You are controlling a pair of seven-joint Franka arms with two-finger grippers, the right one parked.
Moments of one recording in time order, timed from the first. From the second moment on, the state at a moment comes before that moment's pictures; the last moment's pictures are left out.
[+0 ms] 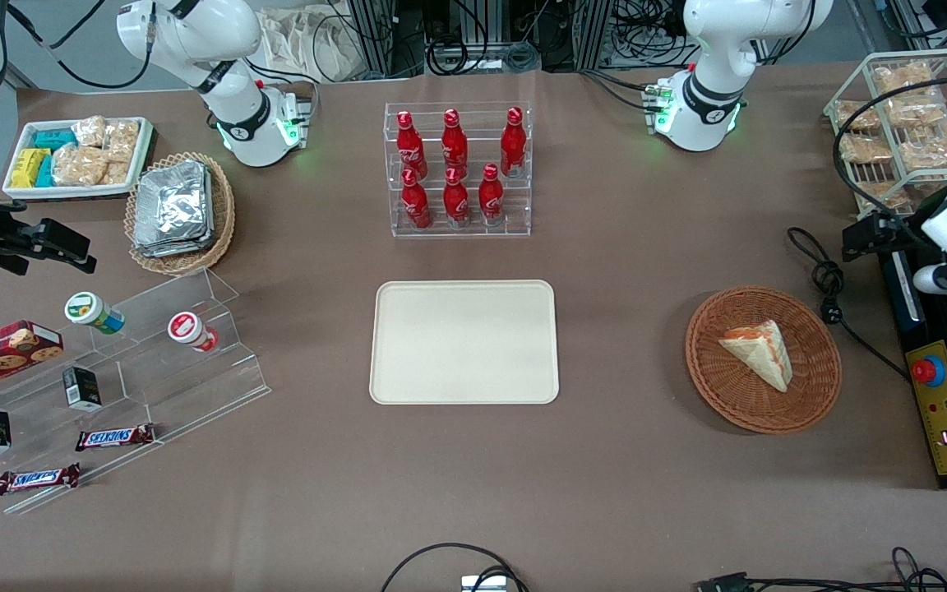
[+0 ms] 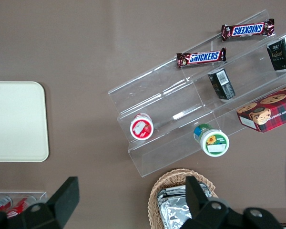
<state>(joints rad) 0.03 0.08 -0.03 -1.59 0.05 1.56 0.08</state>
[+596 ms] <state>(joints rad) 0.00 0.24 -0.03 -1.79 0.05 1.94 -0.43</state>
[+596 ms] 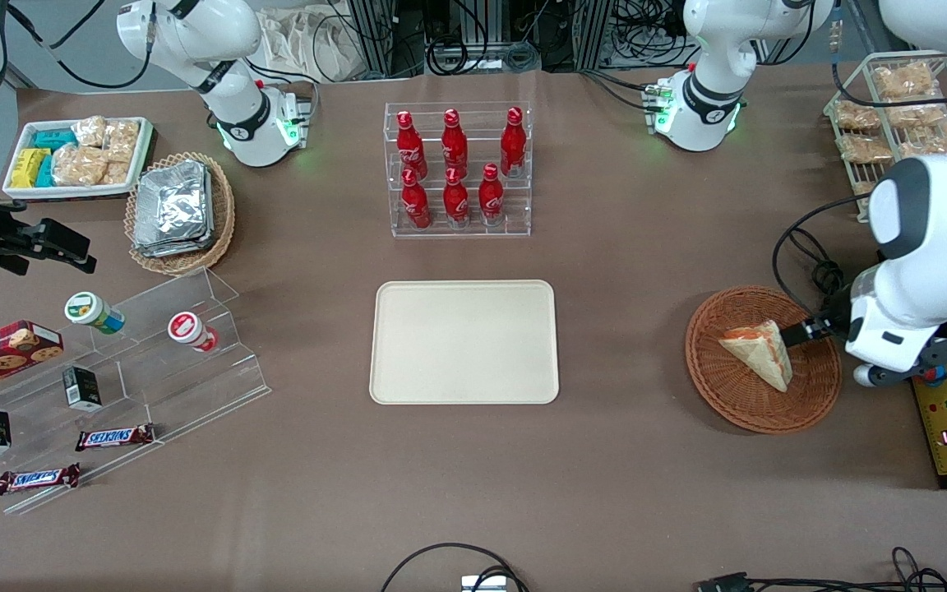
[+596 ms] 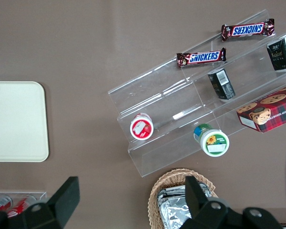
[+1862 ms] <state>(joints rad) -0.03 0.33 0.03 -2.16 0.06 2.47 -0.77</state>
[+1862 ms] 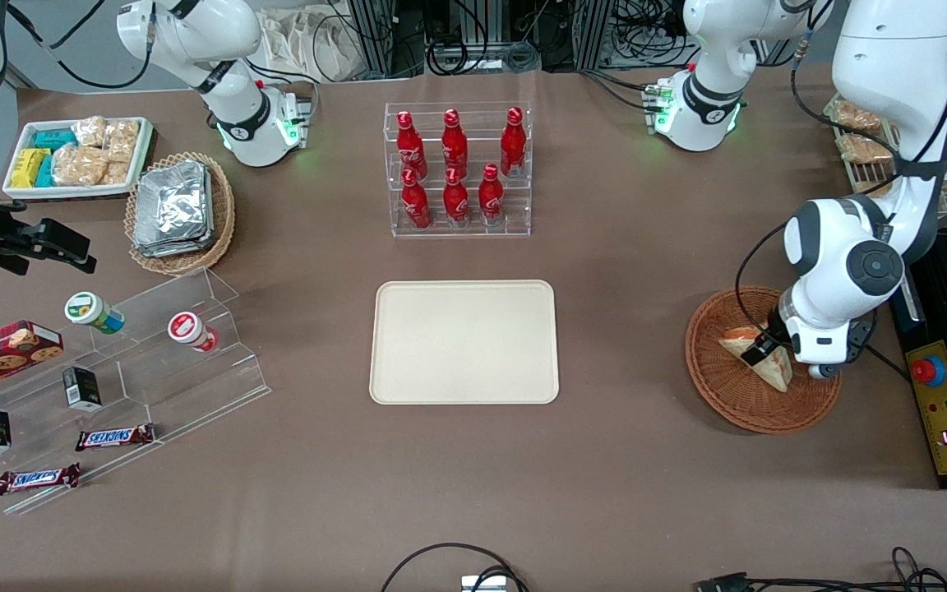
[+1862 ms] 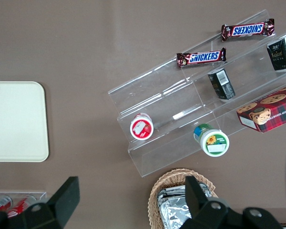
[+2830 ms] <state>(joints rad) -0.05 0.19 -0.27 -1.83 0.14 1.88 -0.80</state>
